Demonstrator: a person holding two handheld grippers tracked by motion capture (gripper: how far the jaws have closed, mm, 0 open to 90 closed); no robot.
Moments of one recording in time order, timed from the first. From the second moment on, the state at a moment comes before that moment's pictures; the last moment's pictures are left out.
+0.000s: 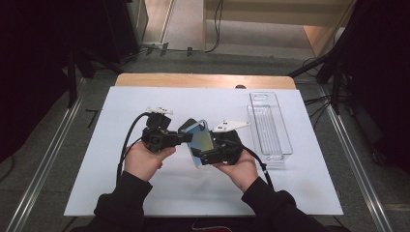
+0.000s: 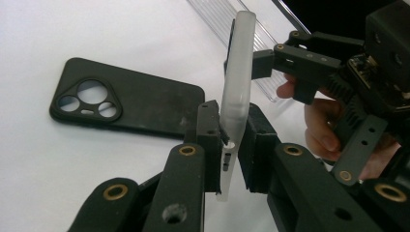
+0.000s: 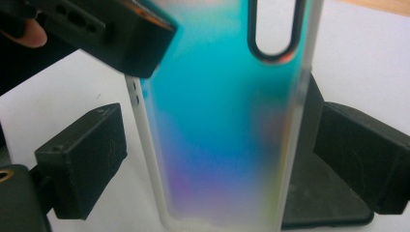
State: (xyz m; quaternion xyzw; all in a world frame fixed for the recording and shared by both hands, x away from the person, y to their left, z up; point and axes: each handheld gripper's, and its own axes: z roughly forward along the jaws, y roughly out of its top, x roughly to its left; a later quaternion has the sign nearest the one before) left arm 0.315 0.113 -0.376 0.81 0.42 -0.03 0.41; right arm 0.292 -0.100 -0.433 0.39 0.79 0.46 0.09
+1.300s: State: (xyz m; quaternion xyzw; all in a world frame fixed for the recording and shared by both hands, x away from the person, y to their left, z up) left arm 0.315 0.130 -0.381 0.82 0.33 -0.03 0.46; right arm 0.308 -0.123 -0.434 0.39 0.79 0.46 0.08
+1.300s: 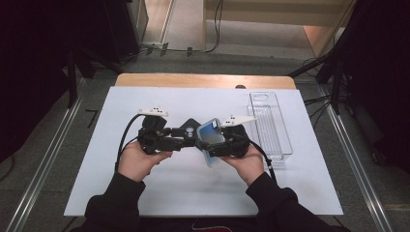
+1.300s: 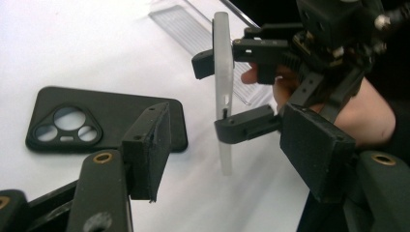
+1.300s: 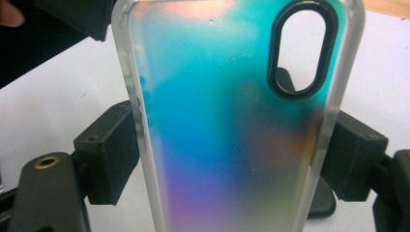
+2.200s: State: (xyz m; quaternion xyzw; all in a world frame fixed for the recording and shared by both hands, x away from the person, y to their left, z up) left arm 0.296 0.157 -0.441 0.86 0.29 -0.02 0.43; right arm 0.308 -0.142 -0.423 0.36 0.80 0.47 0.06
